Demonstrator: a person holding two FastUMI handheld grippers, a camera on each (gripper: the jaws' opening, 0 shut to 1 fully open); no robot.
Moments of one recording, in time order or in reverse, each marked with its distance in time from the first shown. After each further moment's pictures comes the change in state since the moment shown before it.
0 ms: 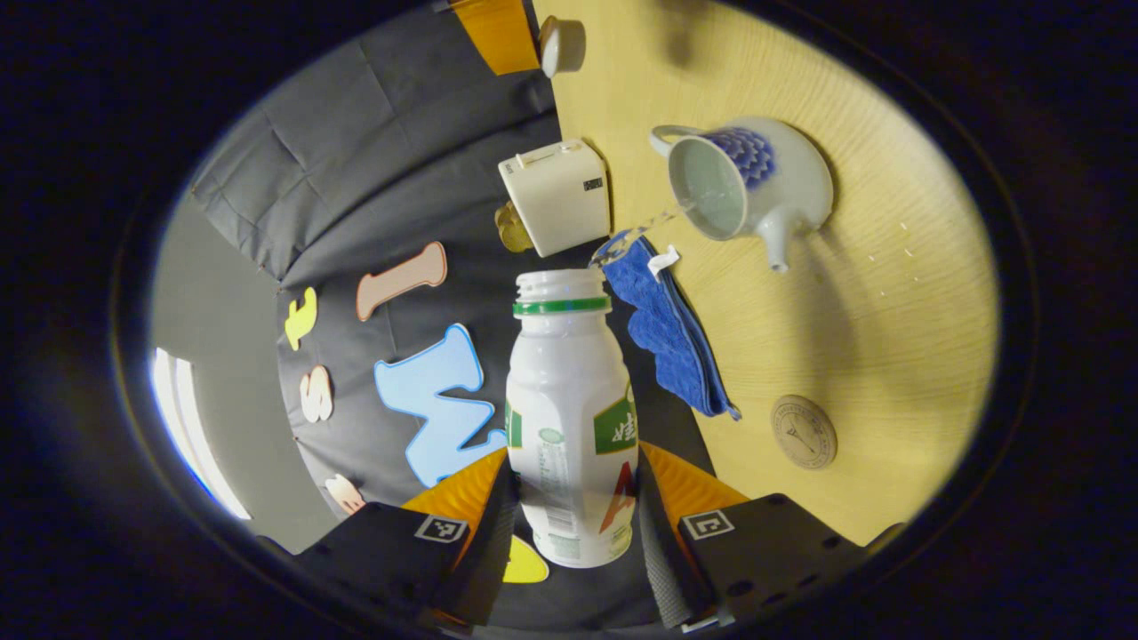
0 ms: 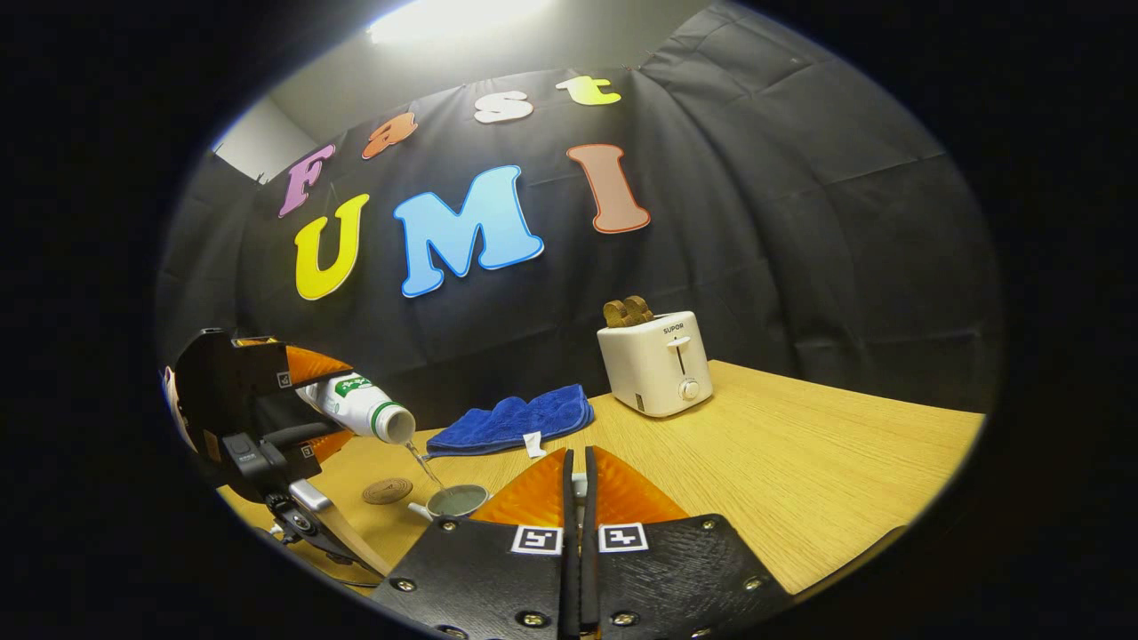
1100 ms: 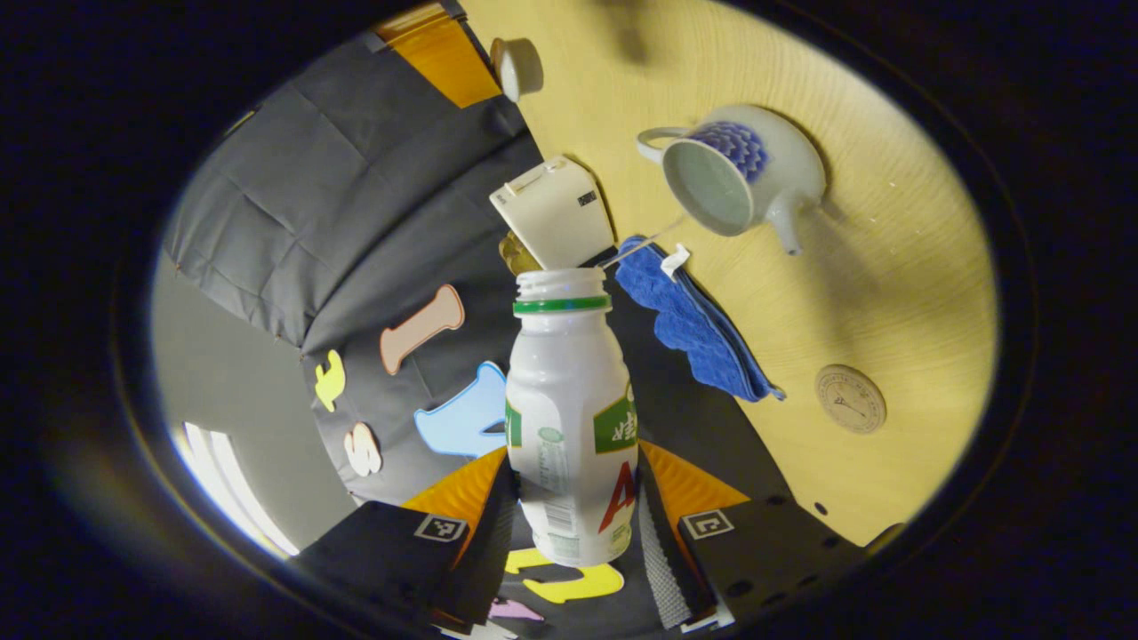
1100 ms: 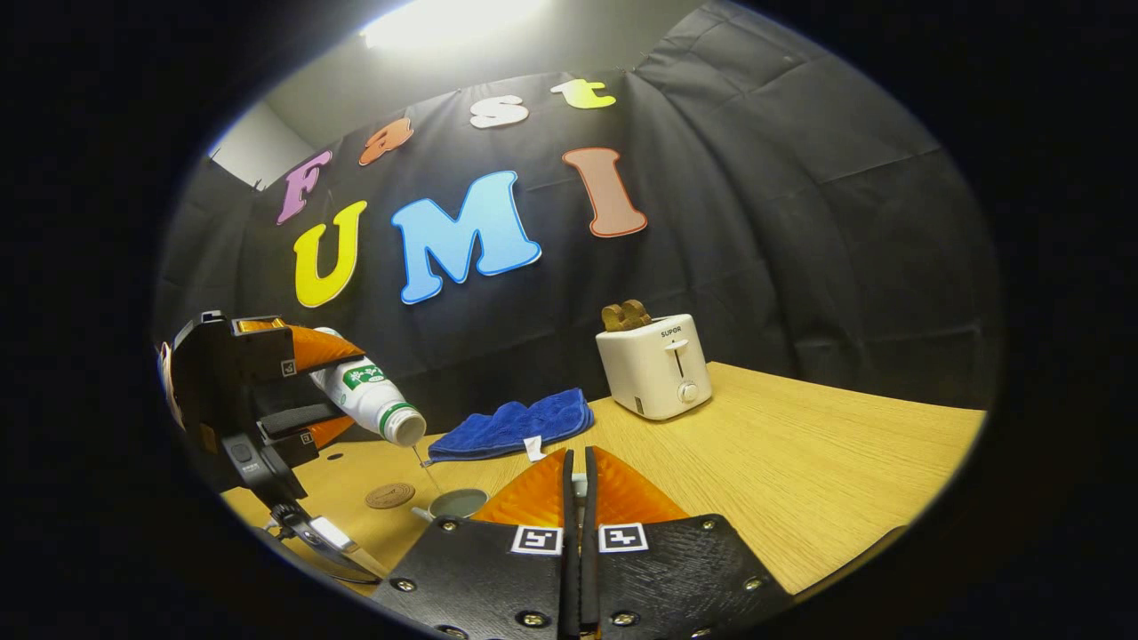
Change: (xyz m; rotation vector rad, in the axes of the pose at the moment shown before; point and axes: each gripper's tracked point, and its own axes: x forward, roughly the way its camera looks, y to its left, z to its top) left arm -0.007 0.013 0.018 0.220 -0.057 0.089; right arm 0.000 -0.002 0.003 0.018 -0.015 0.001
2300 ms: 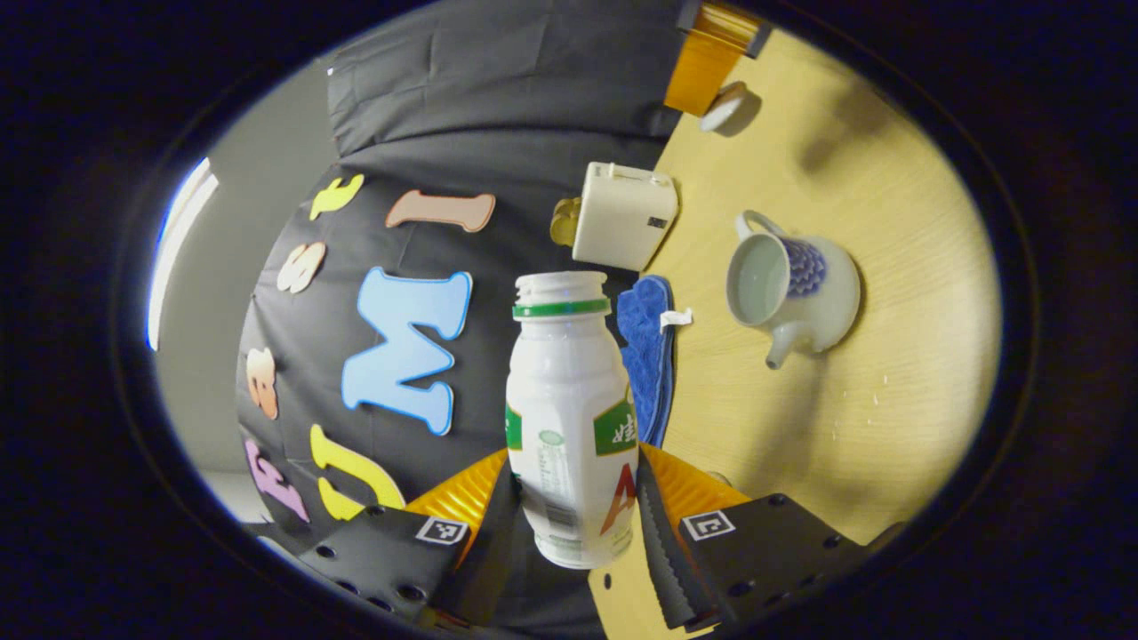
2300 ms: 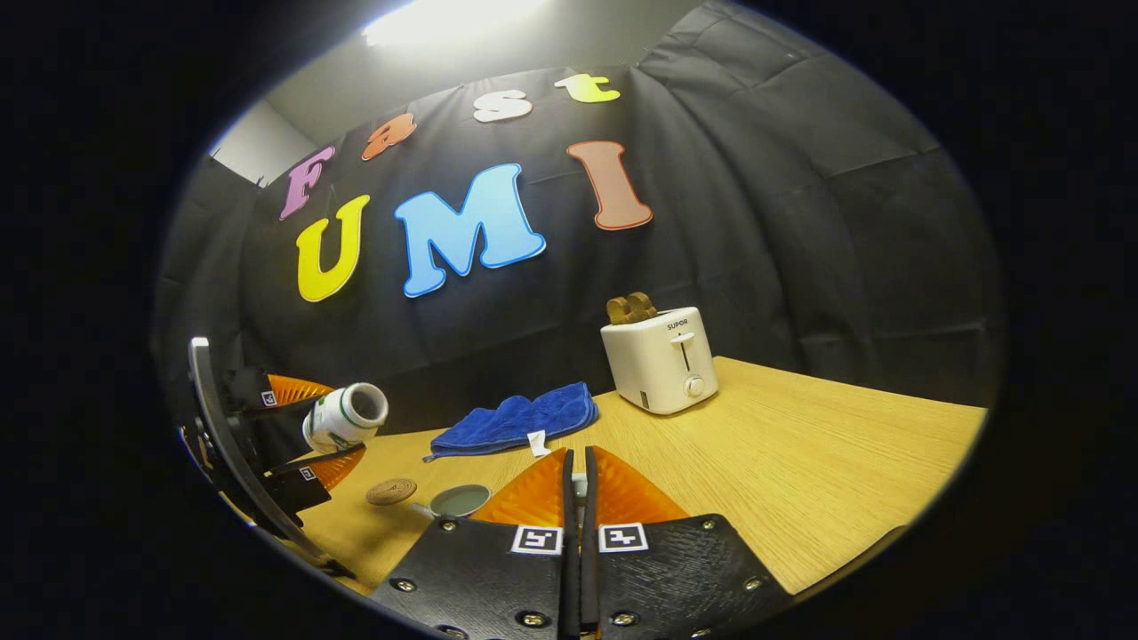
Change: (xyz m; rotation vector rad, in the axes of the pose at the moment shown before) left arm -0.015 -0.065 -0.006 -0.831 0.015 -0.100; right arm 0.007 0.006 -0.008 -0.009 0.023 0.024
